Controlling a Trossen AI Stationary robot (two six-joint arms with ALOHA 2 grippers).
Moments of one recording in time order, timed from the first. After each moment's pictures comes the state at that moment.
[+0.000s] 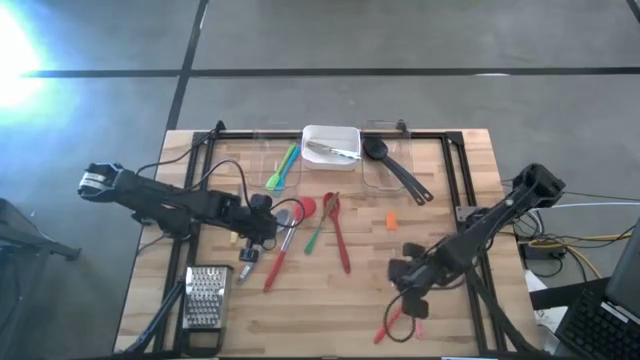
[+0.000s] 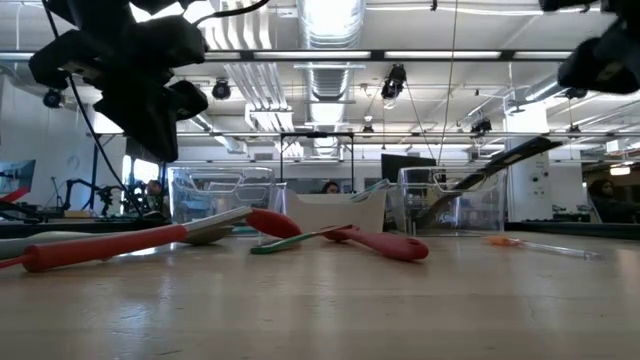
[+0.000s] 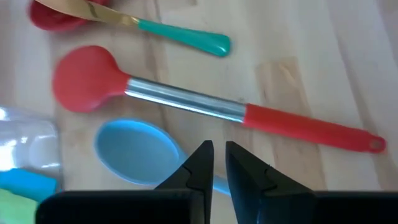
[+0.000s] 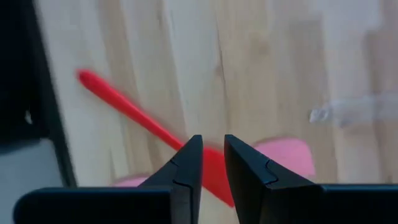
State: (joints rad) left arm -0.15 1.19 0.78 -0.59 -0.07 0.06; right arm 0.63 1.48 1.02 -0.79 0.01 0.84
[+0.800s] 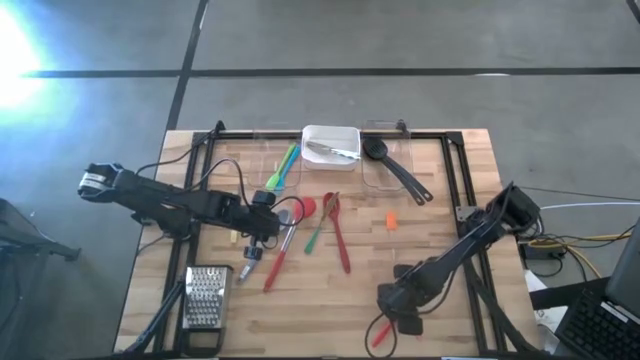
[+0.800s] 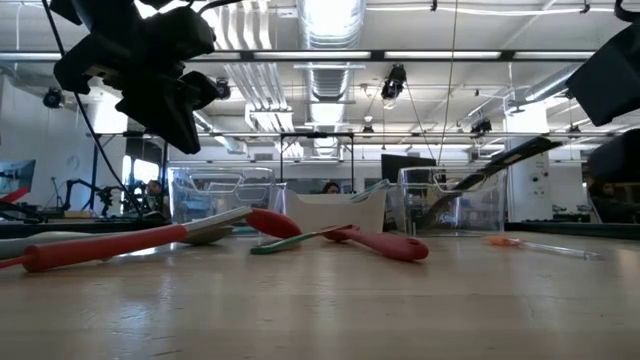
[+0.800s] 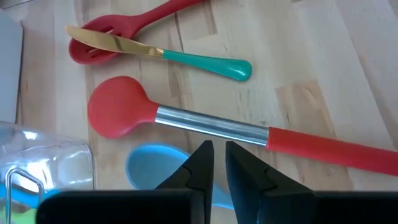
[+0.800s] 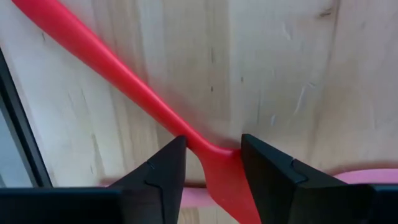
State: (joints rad) left arm -0.15 1.19 0.78 -0.52 -0.13 0.12; right arm 0.68 1.83 1.03 -0.63 -0.21 0.77
